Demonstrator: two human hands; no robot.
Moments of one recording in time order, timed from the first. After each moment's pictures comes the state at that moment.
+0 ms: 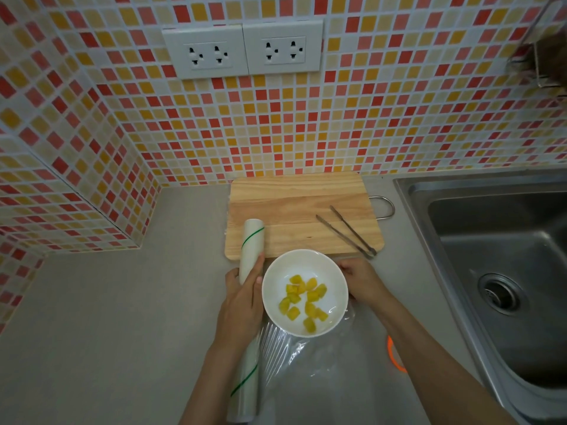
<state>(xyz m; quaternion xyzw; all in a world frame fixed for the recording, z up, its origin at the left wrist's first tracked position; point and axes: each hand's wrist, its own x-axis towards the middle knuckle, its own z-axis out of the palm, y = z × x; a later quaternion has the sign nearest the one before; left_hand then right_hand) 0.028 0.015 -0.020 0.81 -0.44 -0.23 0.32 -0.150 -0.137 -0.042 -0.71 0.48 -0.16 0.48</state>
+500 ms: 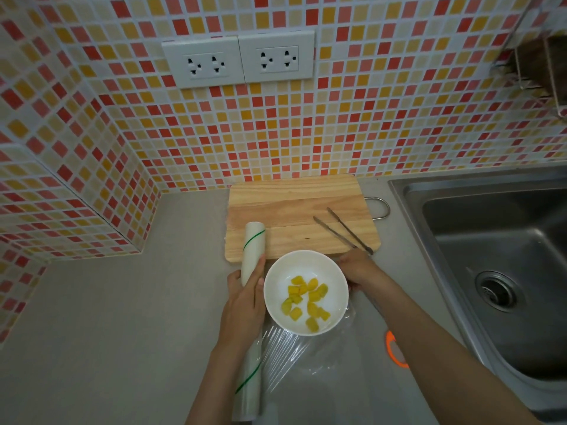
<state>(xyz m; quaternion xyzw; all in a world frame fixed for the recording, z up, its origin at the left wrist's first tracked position) 0.024 0.016 -0.017 0.81 -0.44 -0.24 0.32 -0.137 -0.157 -0.025 -0.61 0.60 -0.06 0.52</state>
